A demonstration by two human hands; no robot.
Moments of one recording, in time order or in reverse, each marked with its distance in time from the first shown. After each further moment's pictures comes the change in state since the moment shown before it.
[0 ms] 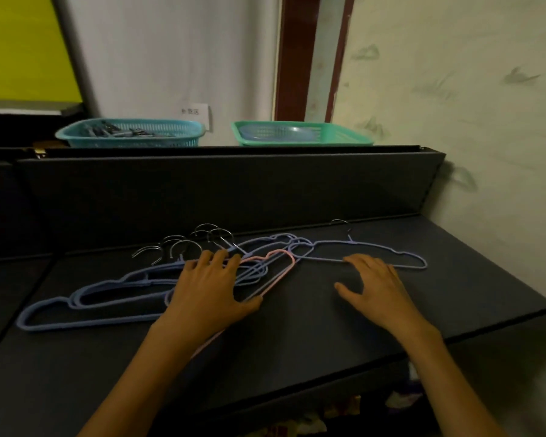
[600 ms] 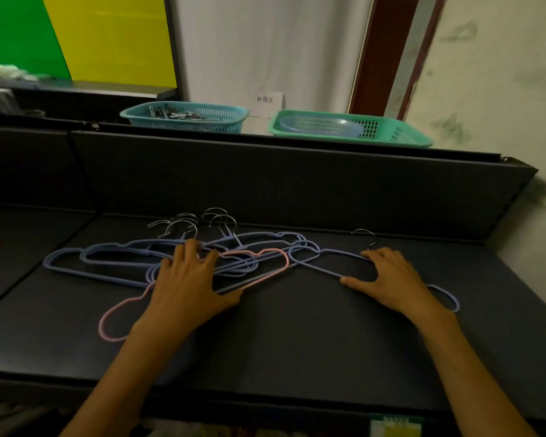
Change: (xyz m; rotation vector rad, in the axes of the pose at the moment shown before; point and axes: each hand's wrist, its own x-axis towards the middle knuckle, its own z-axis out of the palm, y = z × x) left_hand 0.000 0.045 0.018 0.010 0.068 -0.454; right_hand 0.098 0.075 0.000 0.019 -0.290 -0.099
